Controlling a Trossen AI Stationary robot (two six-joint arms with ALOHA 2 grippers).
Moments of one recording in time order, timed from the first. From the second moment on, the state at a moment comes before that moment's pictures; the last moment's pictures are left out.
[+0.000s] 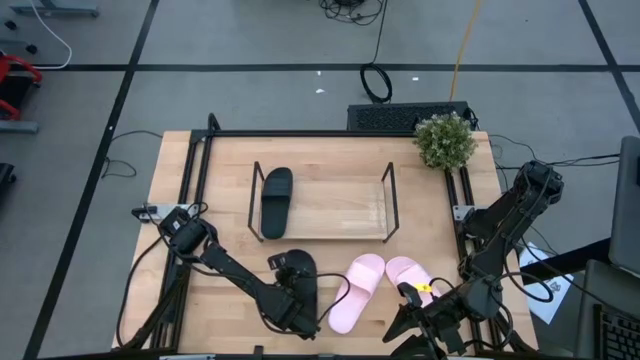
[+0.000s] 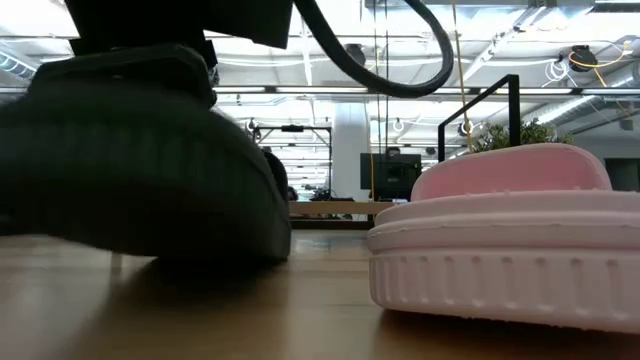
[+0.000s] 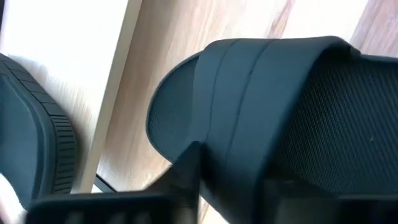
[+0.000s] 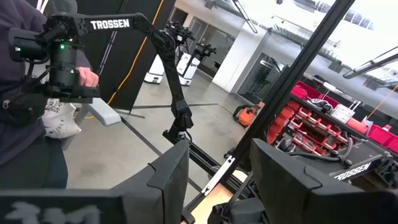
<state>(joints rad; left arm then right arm) -0.60 2.24 1.77 -1.29 -0.53 -0.97 0.92 1.42 0.97 0.50 0.39 -0.48</state>
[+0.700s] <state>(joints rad) -0.66 2.23 2.25 -1.57 -0.90 -0.92 0.92 1.42 0.97 0.52 0.39 -0.48</state>
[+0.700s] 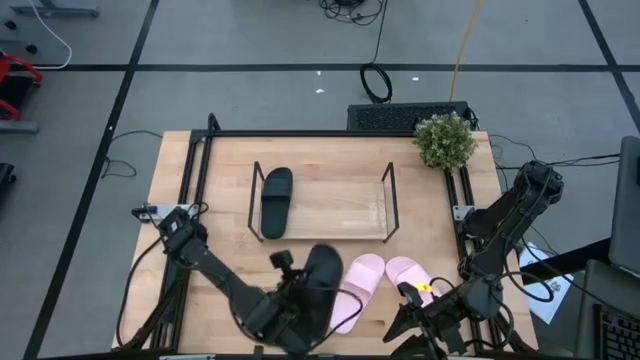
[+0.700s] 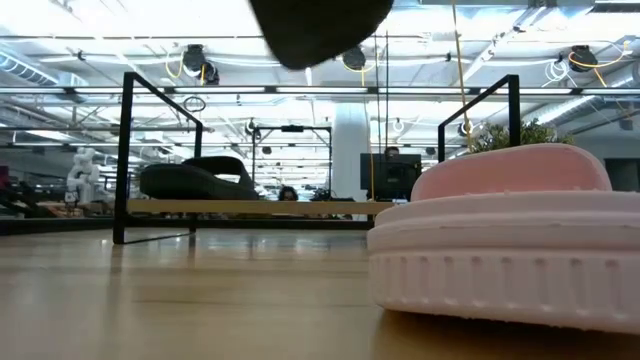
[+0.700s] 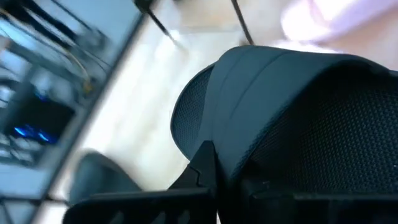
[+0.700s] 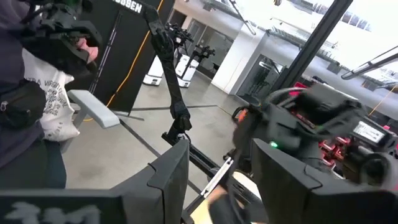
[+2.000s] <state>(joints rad) -0.22 1.93 1.48 -1.06 -1.05 -0.48 1.00 1.42 0.97 0.64 0.83 -0.78</state>
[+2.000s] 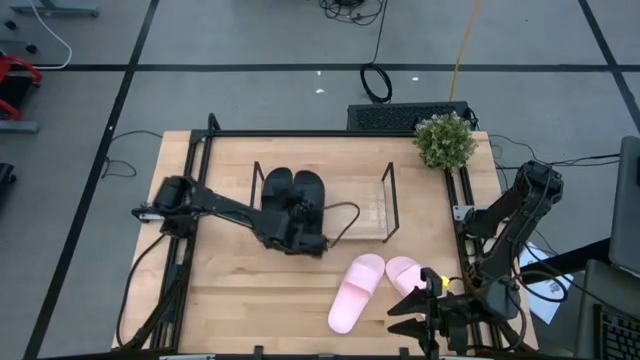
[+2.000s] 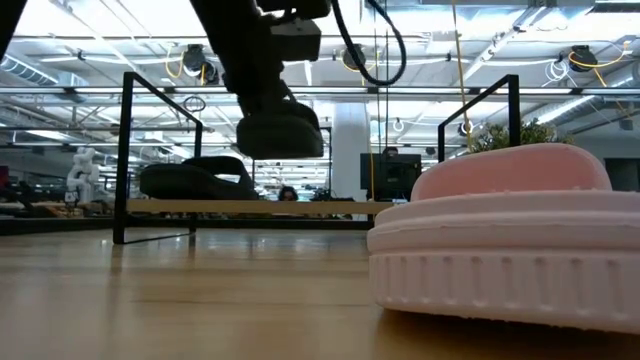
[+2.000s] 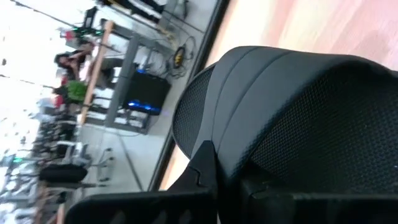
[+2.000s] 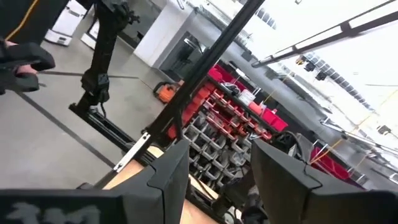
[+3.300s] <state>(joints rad) -0.08 1.81 1.19 -0.62 -0.88 -0.23 0.89 1.42 0.97 0.66 0.92 -0.87</state>
